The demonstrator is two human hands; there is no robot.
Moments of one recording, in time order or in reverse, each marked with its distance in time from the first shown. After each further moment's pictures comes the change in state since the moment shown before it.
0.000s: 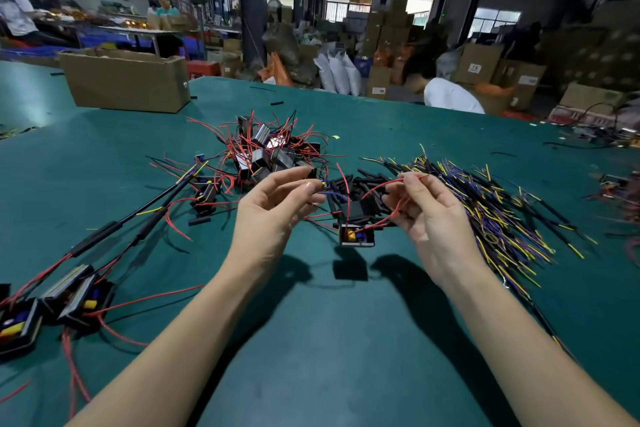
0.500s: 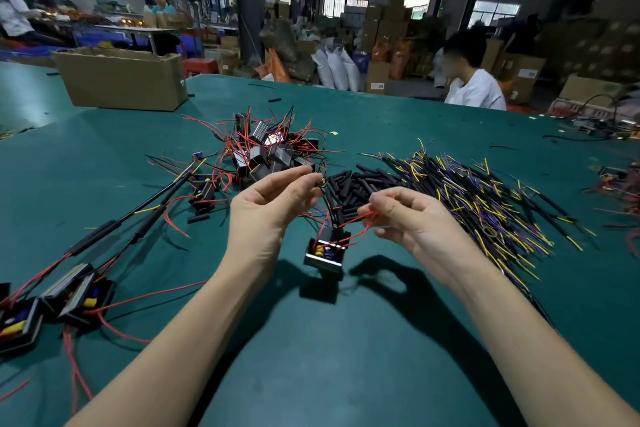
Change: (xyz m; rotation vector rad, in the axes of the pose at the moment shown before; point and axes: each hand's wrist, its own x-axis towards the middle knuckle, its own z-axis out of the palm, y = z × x) left_hand -0.005 0.007 0.006 -0.040 0.017 -0.003; right_hand -0.004 0.003 -0.006 -0.240 -0.251 0.184
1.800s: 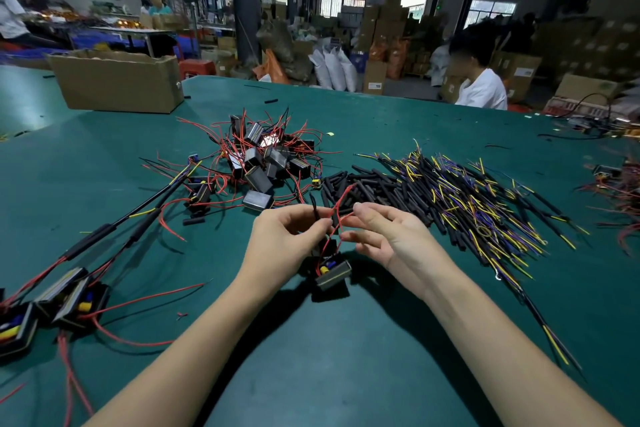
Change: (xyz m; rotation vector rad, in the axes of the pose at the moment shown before) left_hand -0.011 -0.021 -0.002 0.667 -0.134 0.013; right_hand -0.001 0.015 0.015 0.193 0.096 0.166
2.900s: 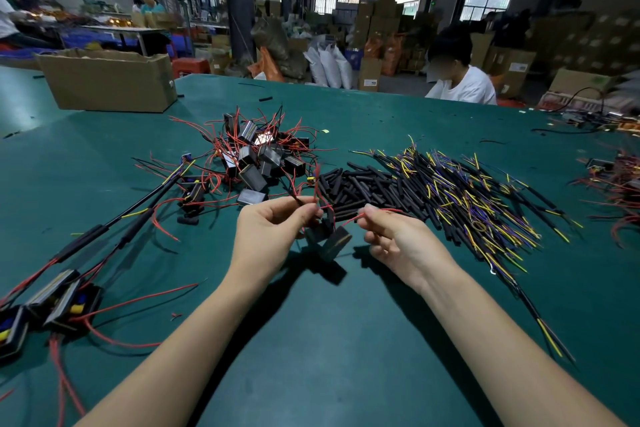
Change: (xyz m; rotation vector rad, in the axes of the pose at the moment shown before) left_hand 0.004 0.001 -0.001 -0.168 0.128 -0.020; right_hand 0.005 0.003 -0.015 -0.045 0.170 0.086
